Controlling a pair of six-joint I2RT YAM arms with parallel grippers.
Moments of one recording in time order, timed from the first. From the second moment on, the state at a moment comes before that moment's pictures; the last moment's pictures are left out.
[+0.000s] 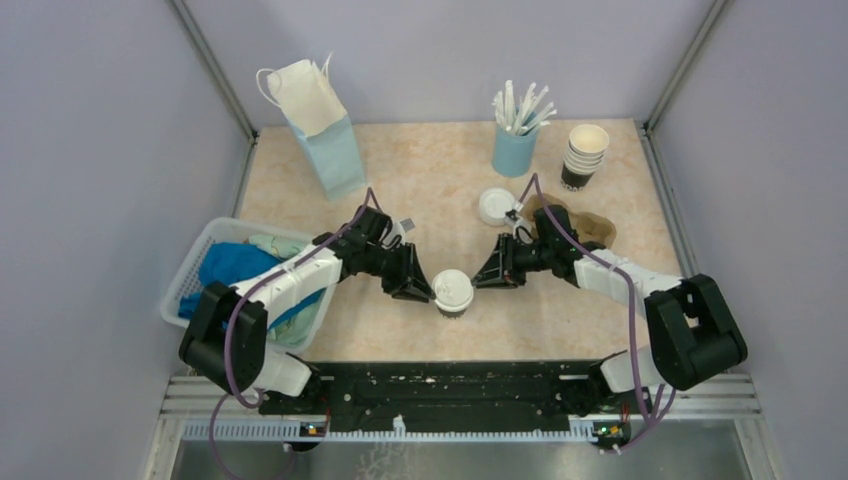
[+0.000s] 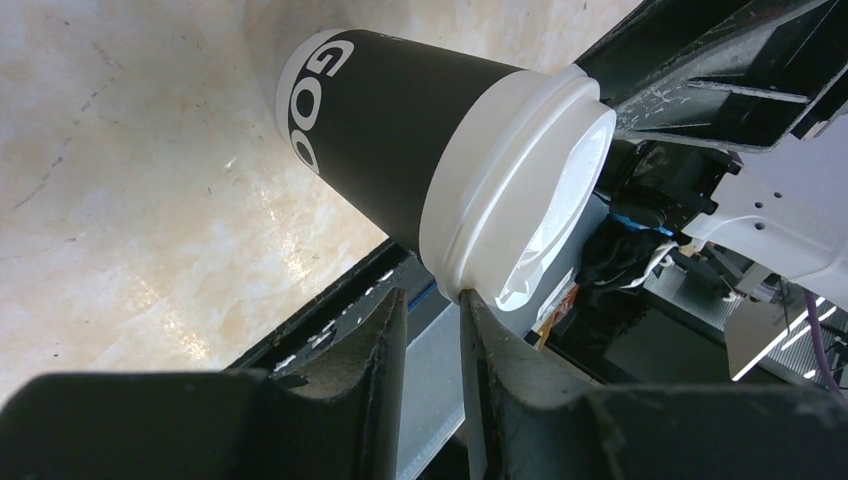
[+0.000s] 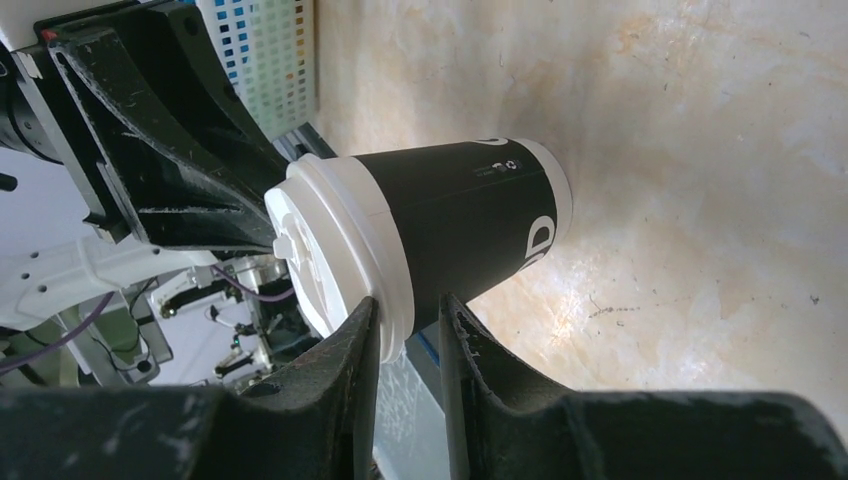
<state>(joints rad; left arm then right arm) -0.53 1.42 0.85 -0.43 0.70 -0.73 0.41 1.40 0.67 -0.09 -0.80 0.73</state>
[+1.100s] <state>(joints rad) -0.54 1.34 1.06 -0.65 0.55 -0.63 0.45 1.31 0.86 -0.50 -0.70 0.57</state>
